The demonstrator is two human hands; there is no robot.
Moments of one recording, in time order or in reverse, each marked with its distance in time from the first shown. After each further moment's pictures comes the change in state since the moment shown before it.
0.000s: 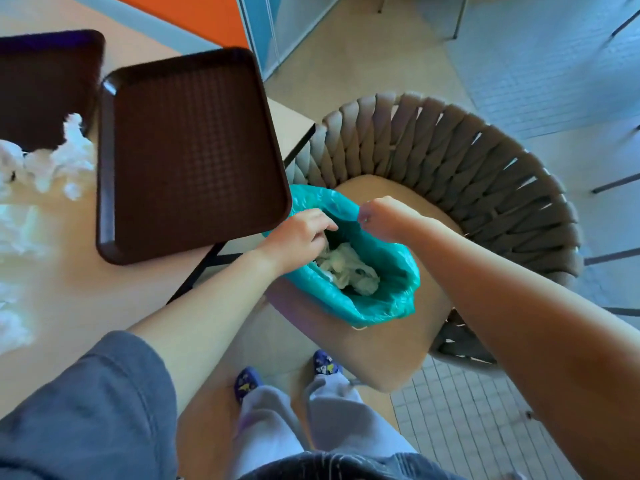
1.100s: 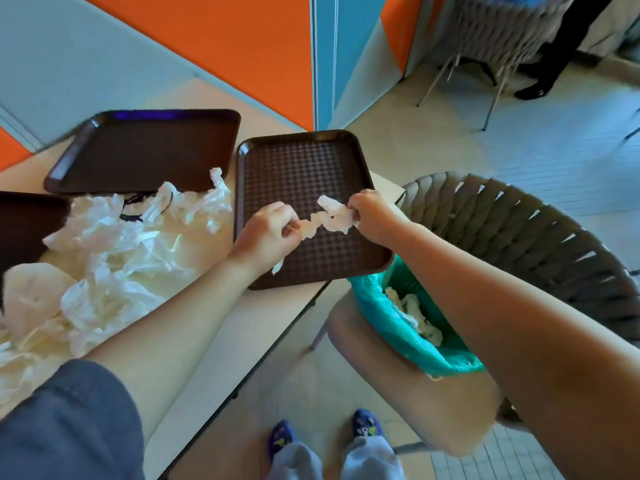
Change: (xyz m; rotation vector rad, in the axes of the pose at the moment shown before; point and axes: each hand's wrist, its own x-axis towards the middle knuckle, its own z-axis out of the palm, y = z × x) left_hand -0.117 -0.101 -0.179 0.145 0.497 -0.030; right_hand 0.021 -0.234 -0.078 -0.027 0.338 -0.196
